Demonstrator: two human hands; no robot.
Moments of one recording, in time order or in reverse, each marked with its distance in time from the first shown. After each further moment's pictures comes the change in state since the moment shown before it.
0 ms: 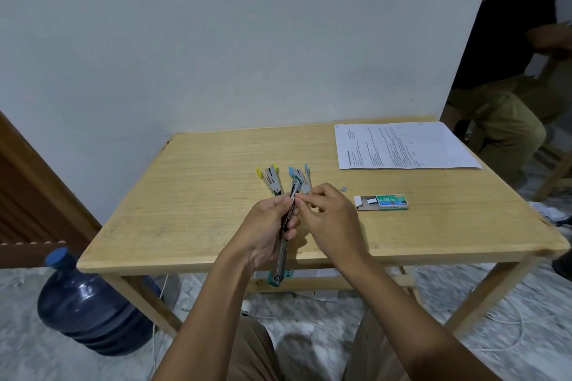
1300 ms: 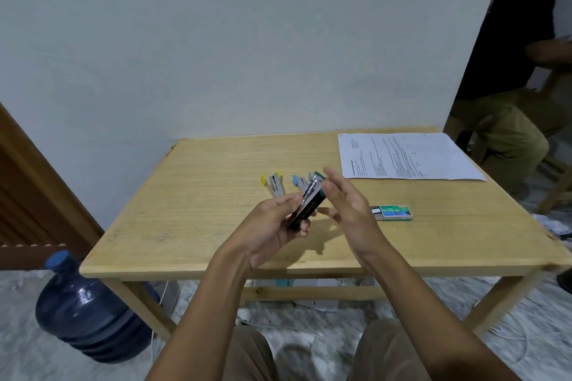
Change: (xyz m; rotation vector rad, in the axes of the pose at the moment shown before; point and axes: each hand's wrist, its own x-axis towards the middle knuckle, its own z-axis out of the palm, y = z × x) left_hand -0.007 0.021 0.001 -0.064 -0.142 -0.011; right_hand 0.018 -0.017 -0.040 0.745 -0.255 0.385
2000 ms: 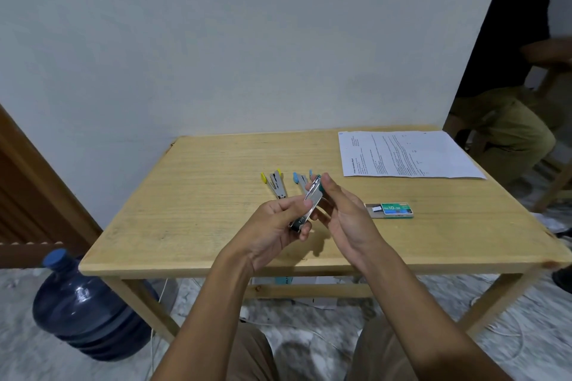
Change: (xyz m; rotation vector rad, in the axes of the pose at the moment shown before) left_hand -0.002 -0.008 -0.005 0.040 -0.058 0.032; right_hand 0.002 0.000 0.017 0.396 0.034 0.194
